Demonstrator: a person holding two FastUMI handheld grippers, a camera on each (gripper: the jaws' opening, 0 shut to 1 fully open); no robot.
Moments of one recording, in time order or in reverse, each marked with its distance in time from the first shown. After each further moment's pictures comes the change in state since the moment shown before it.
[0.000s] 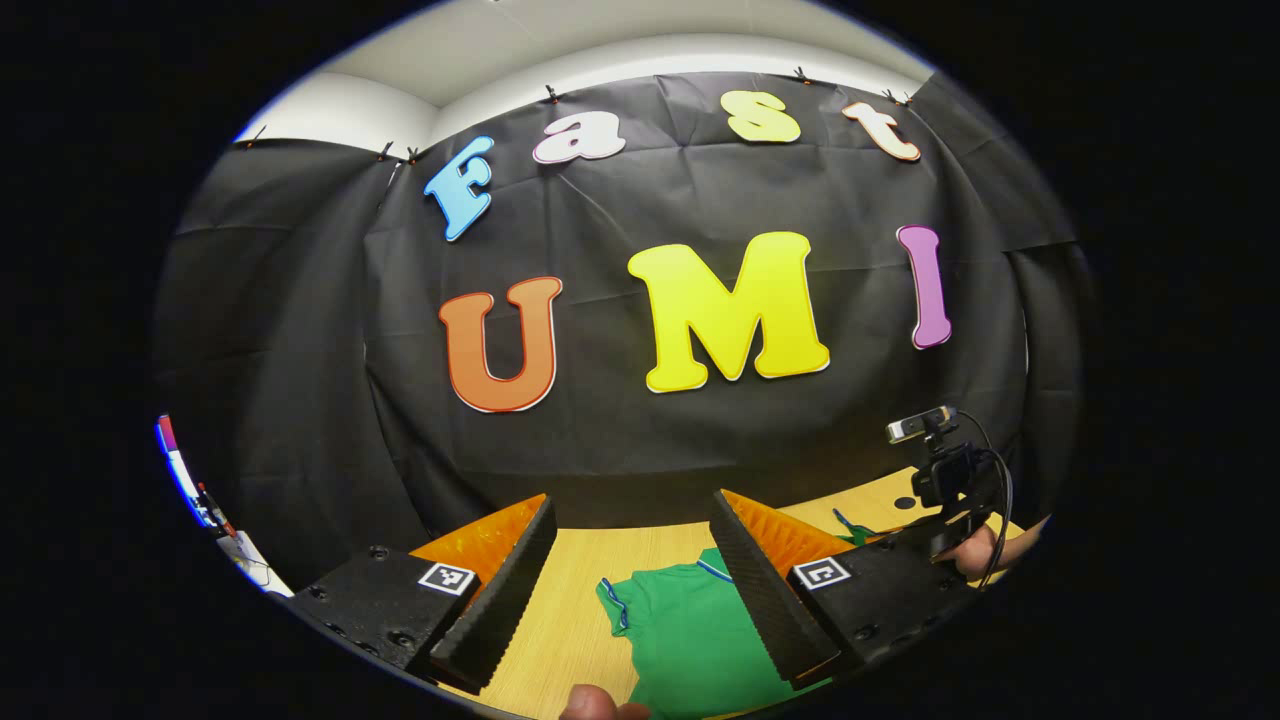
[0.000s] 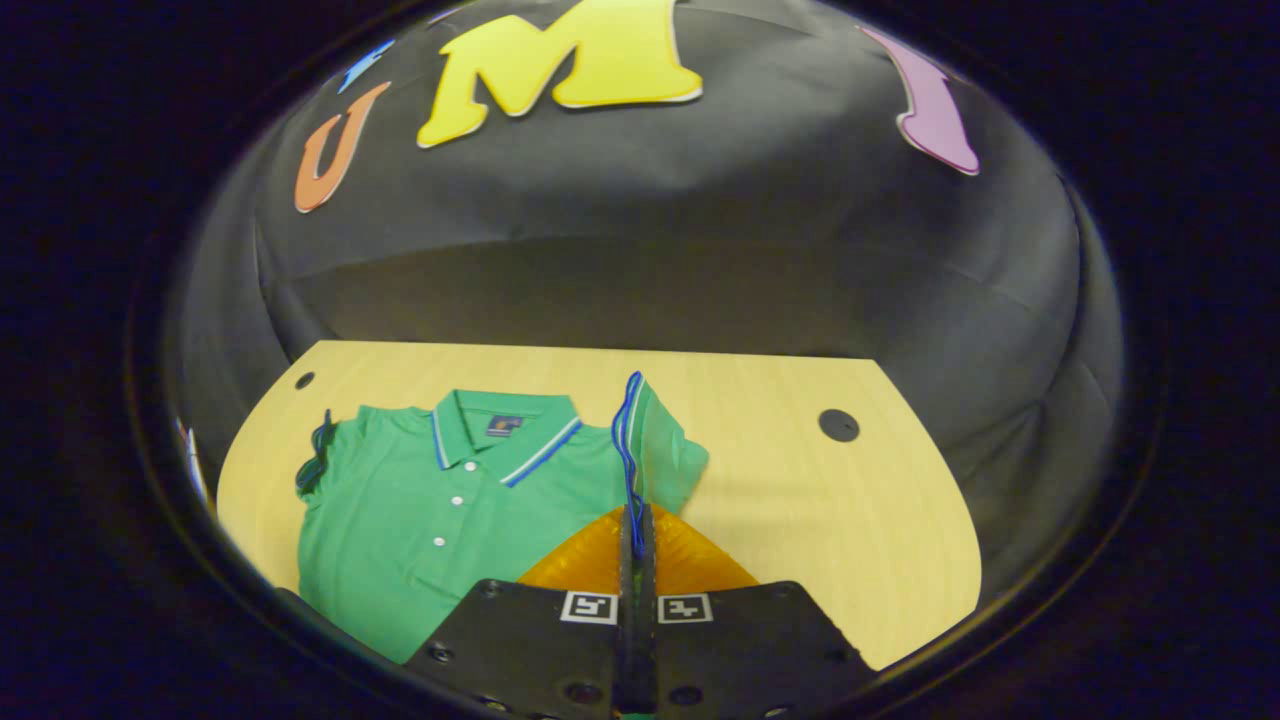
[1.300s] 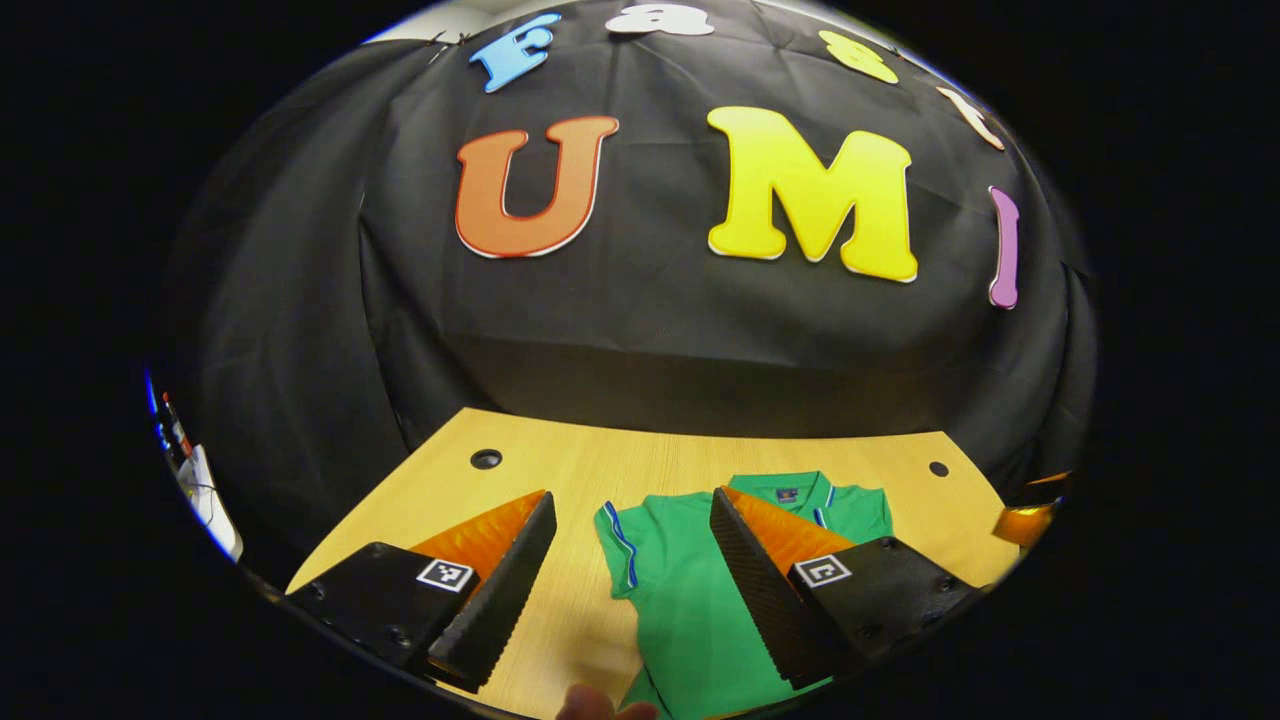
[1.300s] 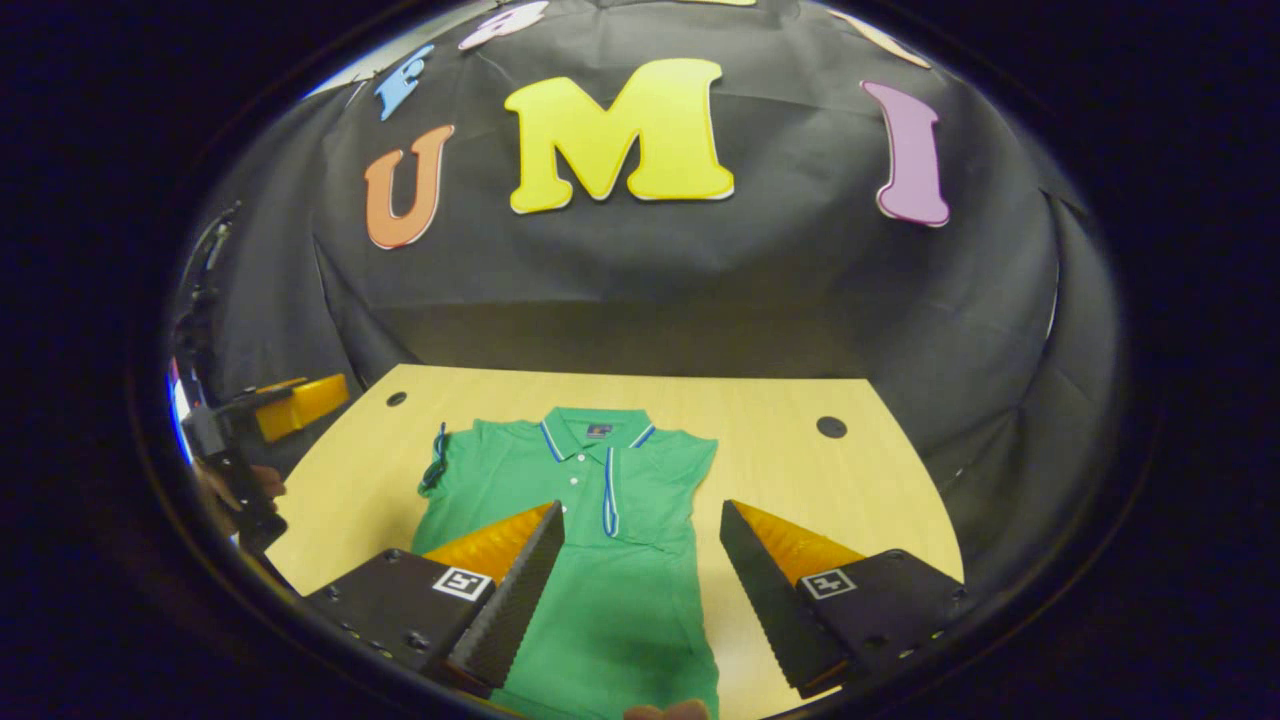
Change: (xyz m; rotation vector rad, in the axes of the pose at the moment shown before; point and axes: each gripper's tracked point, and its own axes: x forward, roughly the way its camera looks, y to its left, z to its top) left arm 0.100 0.029 -0.160 -0.184 0.358 -0.006; right arm -0.186 0.027 0.010 0.029 -0.106 0.036
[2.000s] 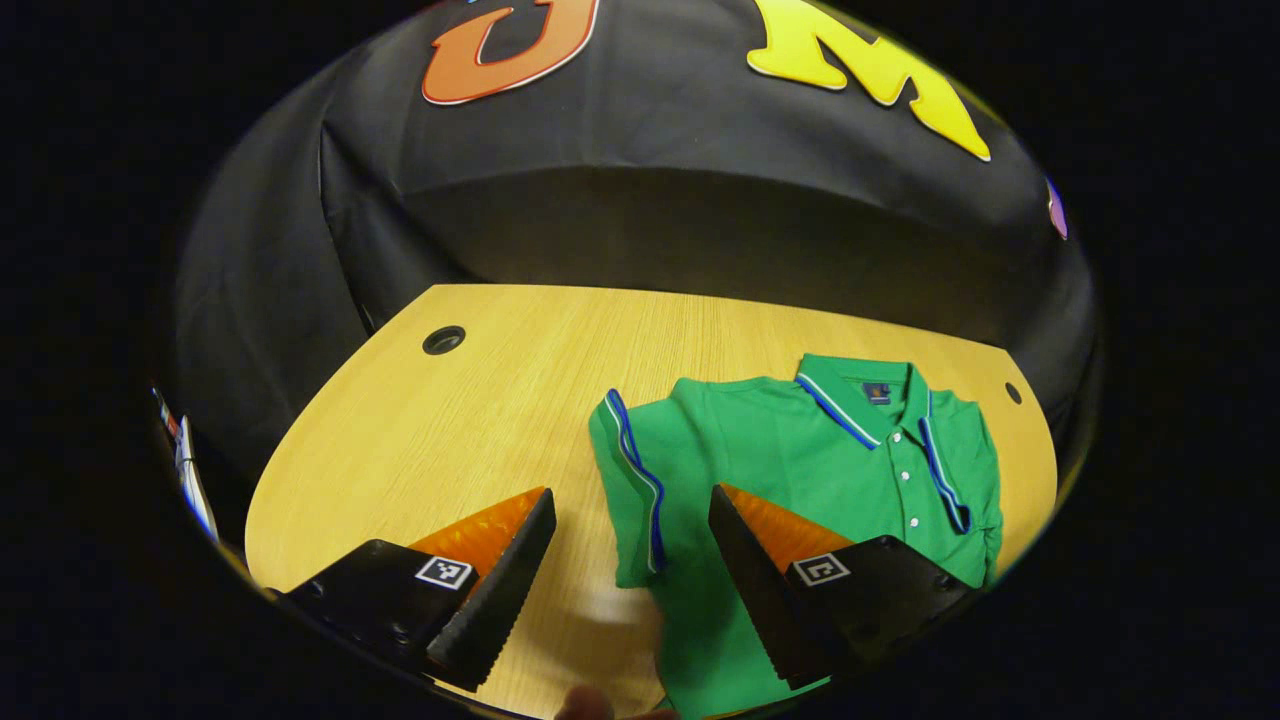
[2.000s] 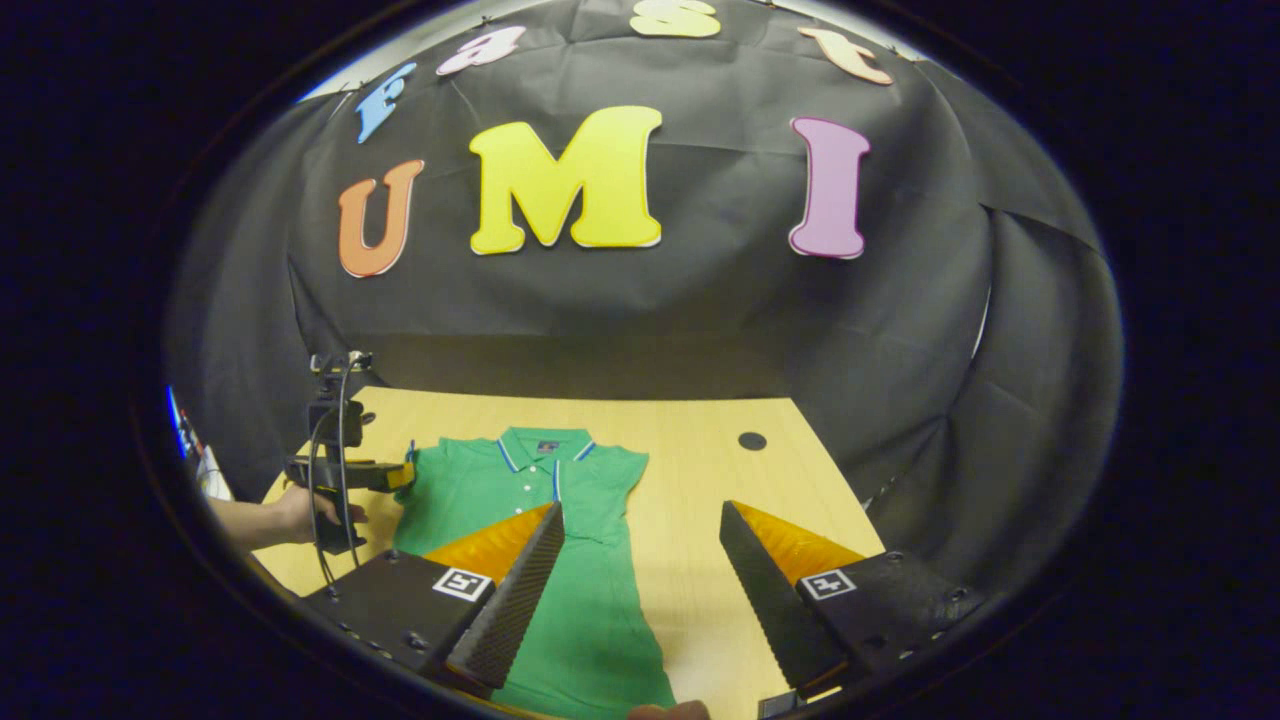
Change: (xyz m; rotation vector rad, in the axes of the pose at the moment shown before) left arm 0.112 0.018 -0.126 0.032 0.315 0.058; right arm -0.065 -0.053 -0.004 0.038 -0.042 -0.132
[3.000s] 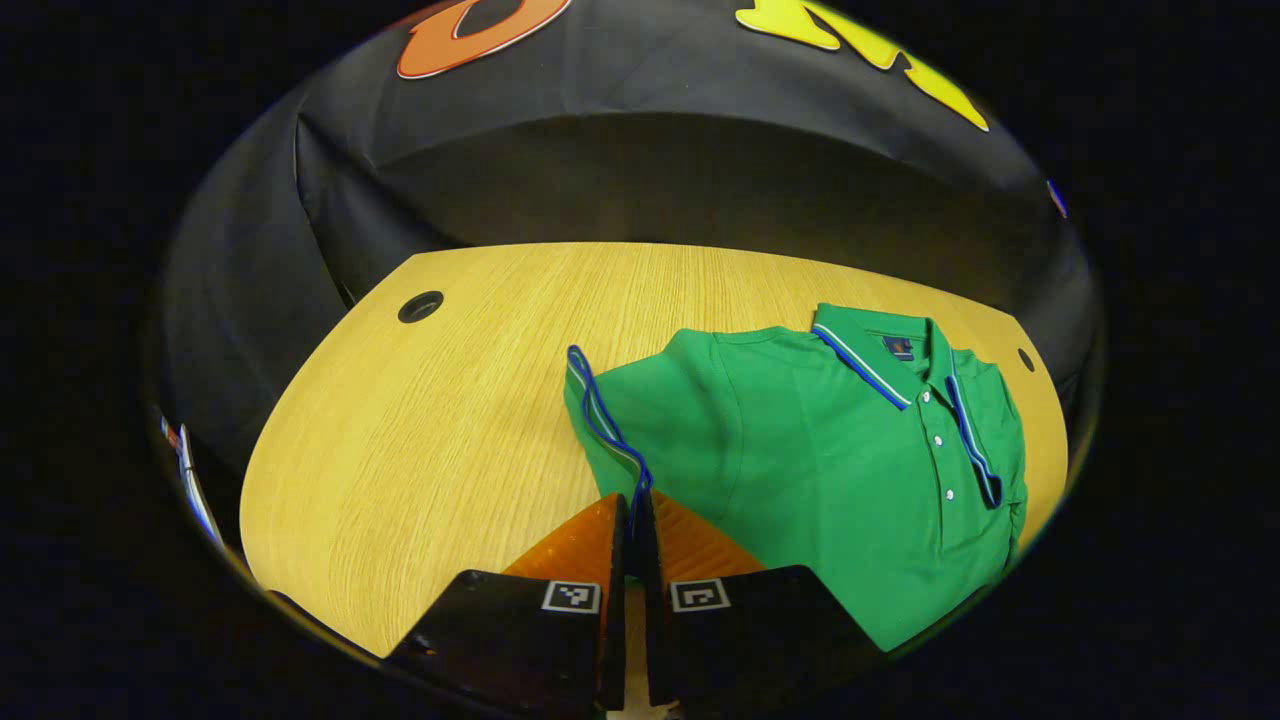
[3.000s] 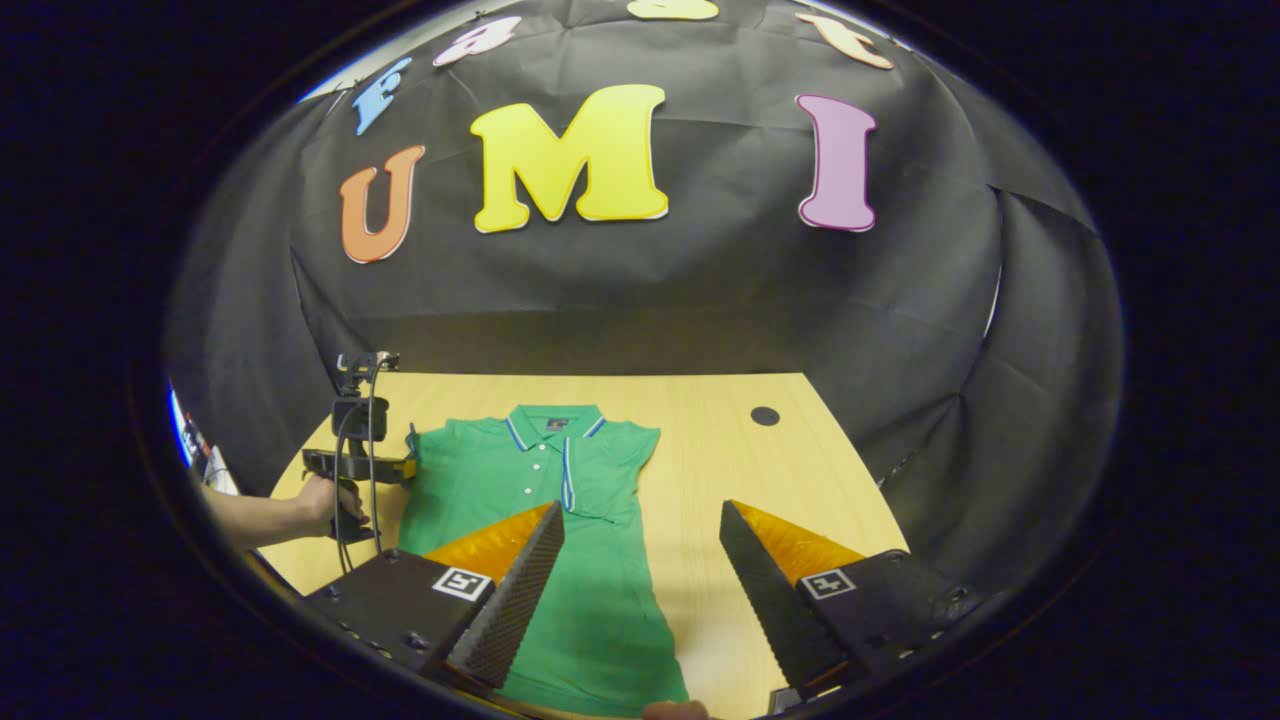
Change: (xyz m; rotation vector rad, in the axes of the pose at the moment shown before) left arm 0.015 -0.006 -0.020 0.004 0.075 -0.052; right arm 0.006 0.016 -0.016 0.005 0.047 0.042
